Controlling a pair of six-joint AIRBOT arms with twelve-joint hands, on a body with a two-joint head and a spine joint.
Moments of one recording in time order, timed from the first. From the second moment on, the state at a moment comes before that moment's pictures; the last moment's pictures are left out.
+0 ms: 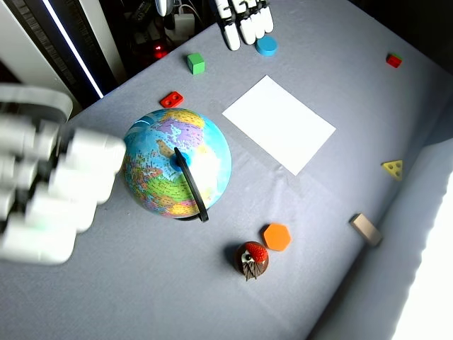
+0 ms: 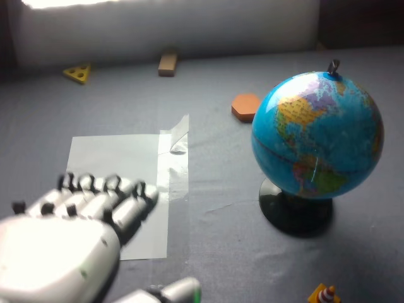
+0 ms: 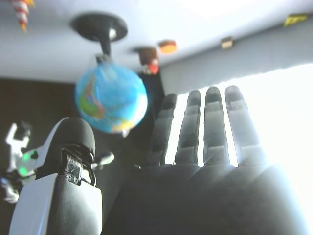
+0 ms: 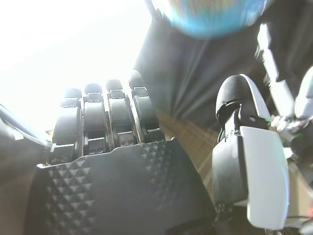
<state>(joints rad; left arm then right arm) 0.67 -0.62 0.07 -1.44 -1.04 2.13 -1.14 -0.52 0.87 -0.06 1.24 -0.85</state>
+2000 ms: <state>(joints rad) 1.23 -1.06 0.43 -0.89 -1.34 1.70 -0.94 -1.00 1.46 -0.85 0.95 -0.45</state>
